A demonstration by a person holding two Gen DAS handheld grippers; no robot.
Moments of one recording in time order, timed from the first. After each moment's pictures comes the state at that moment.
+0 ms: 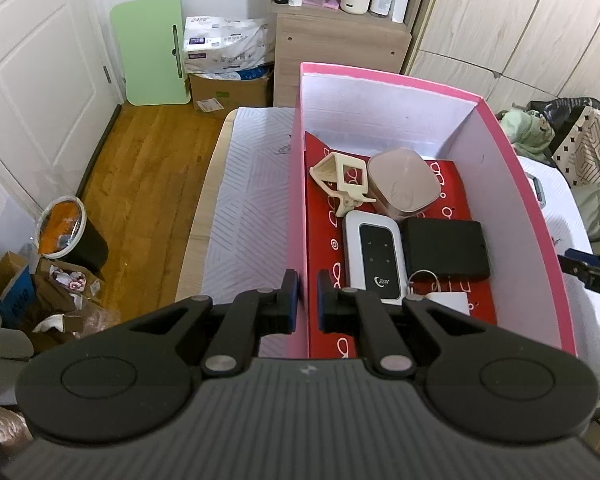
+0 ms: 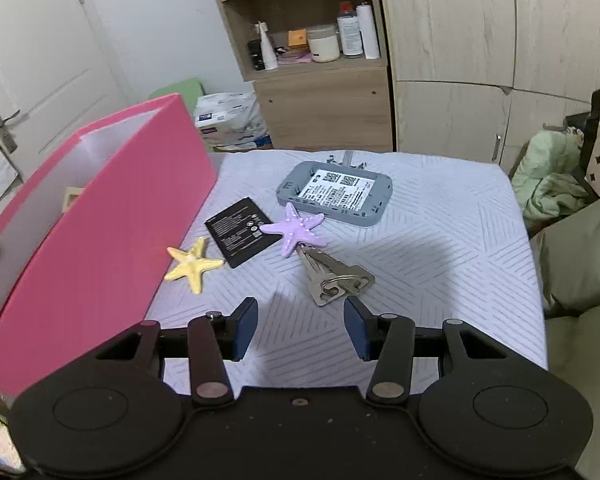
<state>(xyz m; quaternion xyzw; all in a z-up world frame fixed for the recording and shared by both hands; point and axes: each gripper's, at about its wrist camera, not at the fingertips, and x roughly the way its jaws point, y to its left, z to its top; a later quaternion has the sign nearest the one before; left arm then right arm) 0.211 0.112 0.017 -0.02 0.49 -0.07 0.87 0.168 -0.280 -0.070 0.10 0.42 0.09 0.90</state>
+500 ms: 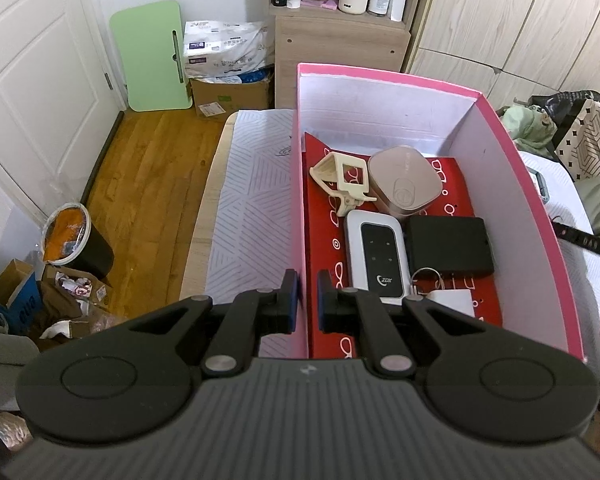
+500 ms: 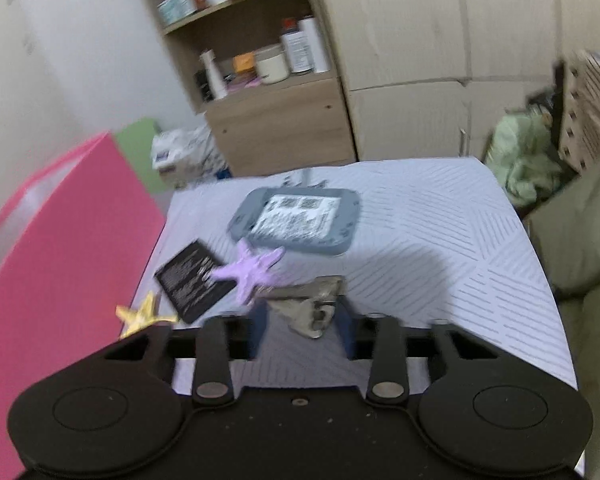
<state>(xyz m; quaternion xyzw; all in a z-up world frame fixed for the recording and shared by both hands) 0.209 0.108 0.017 0.00 0.49 -0.07 0.87 0.194 -0.298 -0.091 0.18 0.39 0.01 0.90</state>
